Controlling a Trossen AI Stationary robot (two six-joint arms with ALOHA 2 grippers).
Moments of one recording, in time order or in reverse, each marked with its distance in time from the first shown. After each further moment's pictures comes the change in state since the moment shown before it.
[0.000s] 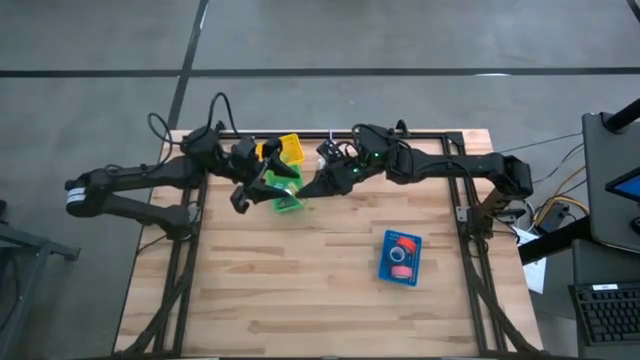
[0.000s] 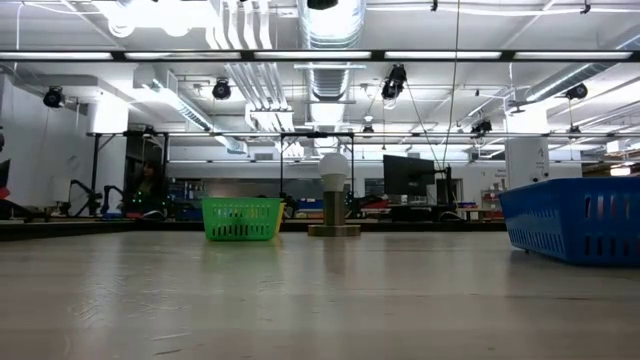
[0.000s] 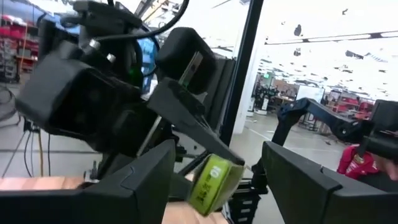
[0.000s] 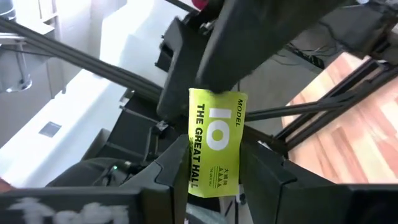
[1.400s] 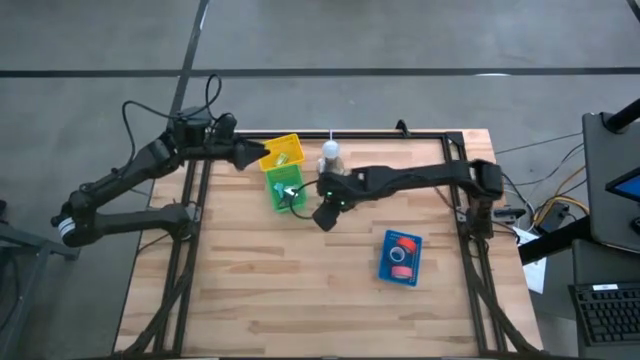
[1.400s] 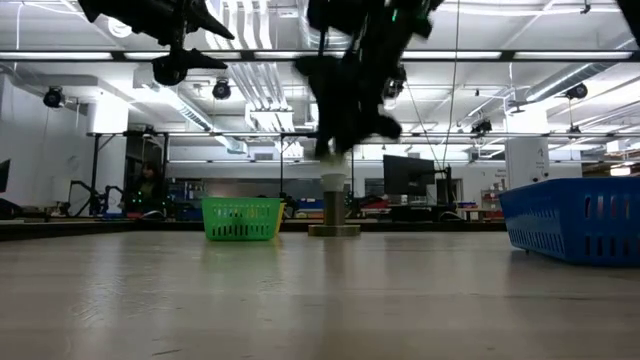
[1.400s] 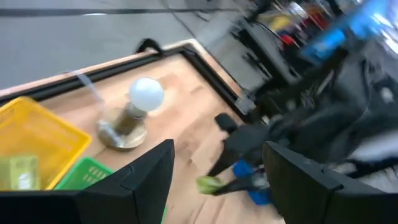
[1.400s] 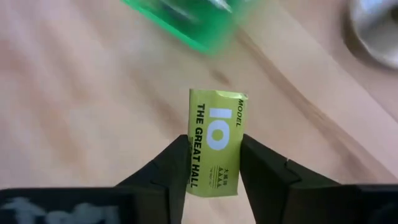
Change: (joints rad) left arm 0.418 -0.194 -0.022 -0.763 -0.226 -0.243; right arm 0.036 0.235 0.006 -0.876 0.622 -0.536
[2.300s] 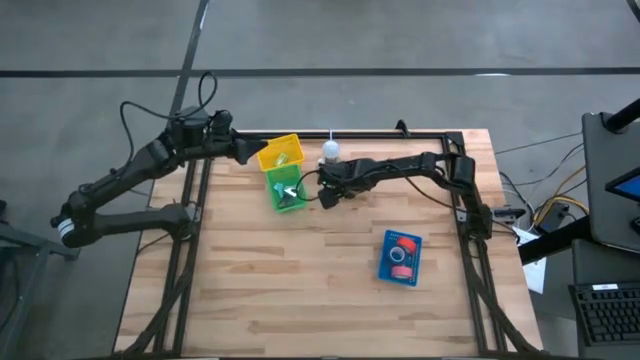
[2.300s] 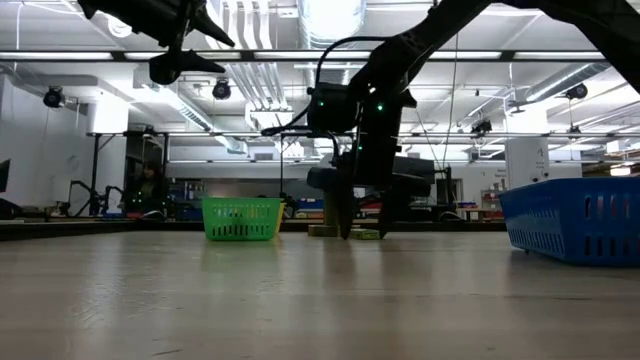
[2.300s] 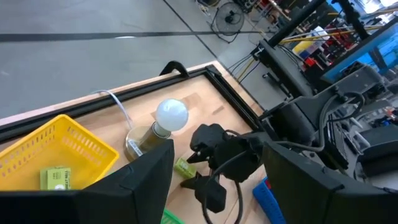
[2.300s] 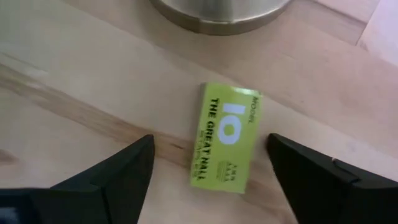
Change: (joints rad) left arm 0.001 -0.009 0.001 0.017 -0.130 -0.004; right arm -0.162 0.202 -0.039 -0.045 0.142 0.267
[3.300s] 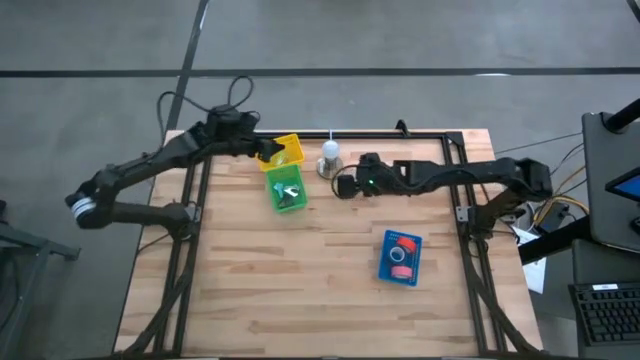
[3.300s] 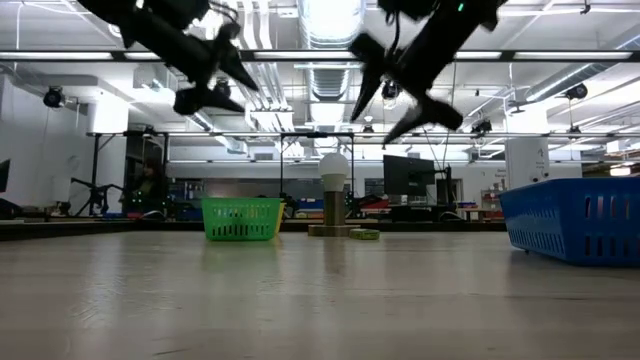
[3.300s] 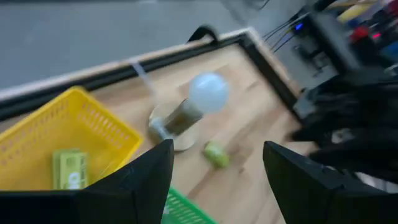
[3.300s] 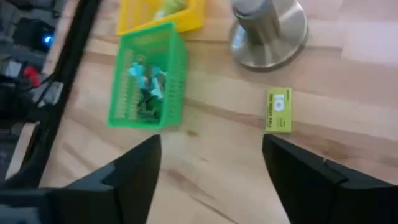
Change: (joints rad) left arm 0.006 0.253 0.005 0.066 -0.016 0.027; right arm 0.112 -0.593 -0.341 0.279 0.071 0.253
